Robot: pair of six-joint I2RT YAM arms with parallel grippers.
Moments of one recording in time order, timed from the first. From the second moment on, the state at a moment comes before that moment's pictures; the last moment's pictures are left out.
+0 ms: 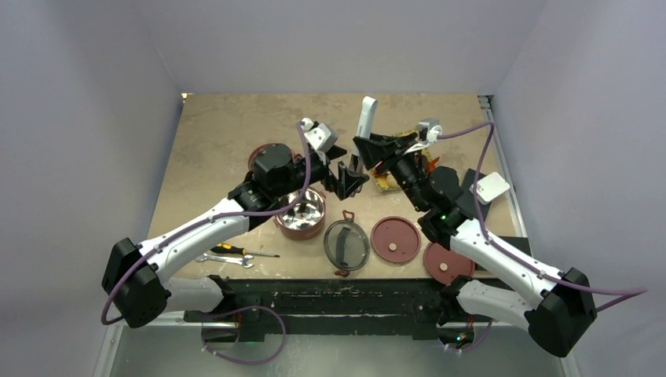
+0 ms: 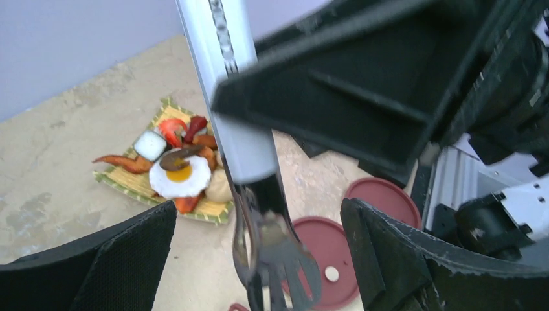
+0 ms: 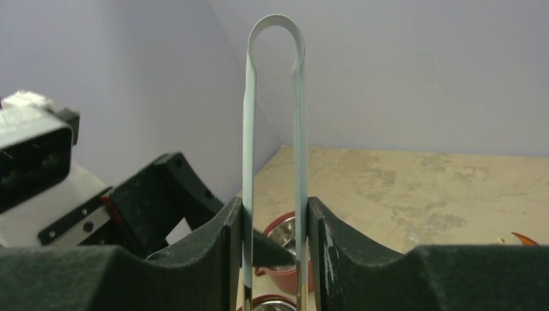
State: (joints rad) left arm -0.77 1.24 0.96 0.26 0.30 -0.17; right arm 0.68 1.05 0.74 0.62 0.10 0.45
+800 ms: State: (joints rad) left arm -0.83 1.33 0.97 0.15 0.23 0.06; right arm 0.69 1.00 0.79 0.30 0.06 0.57
